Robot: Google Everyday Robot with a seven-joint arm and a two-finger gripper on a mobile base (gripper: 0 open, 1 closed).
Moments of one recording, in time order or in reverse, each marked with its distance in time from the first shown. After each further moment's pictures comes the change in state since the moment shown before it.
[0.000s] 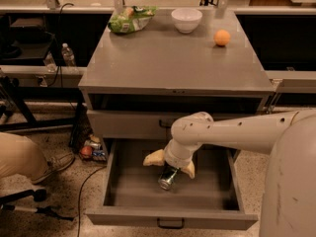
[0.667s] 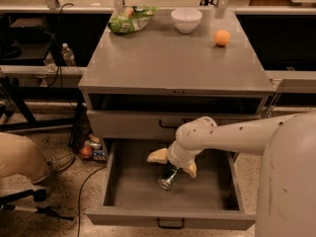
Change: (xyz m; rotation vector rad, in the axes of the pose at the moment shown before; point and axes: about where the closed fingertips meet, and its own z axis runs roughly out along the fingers) arm -0.022 -0.016 0.018 -0.024 -0.078 0.072
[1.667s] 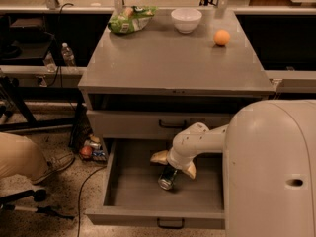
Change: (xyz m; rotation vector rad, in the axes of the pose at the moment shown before) arm -0.028 -0.016 0.057 0.042 -0.061 0.075
